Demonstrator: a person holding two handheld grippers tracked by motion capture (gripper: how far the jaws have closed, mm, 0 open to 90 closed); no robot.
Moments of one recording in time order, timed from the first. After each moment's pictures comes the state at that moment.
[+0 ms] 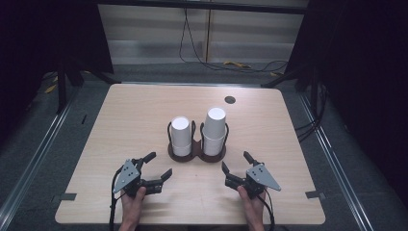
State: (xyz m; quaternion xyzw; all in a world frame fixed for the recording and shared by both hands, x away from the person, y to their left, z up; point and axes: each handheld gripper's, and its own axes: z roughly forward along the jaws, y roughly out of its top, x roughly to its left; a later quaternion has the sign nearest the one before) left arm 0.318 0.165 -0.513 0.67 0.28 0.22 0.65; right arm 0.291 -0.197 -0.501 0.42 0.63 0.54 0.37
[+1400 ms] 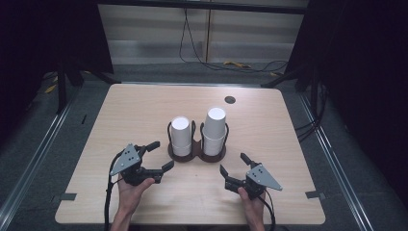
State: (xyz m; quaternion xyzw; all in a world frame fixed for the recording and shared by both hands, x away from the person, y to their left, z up) left arm 0.340 0.162 -0.460 0.71 0.23 0.18 0.64; right arm 0.289 -0.198 -0.501 0.40 0.64 0.56 0.34
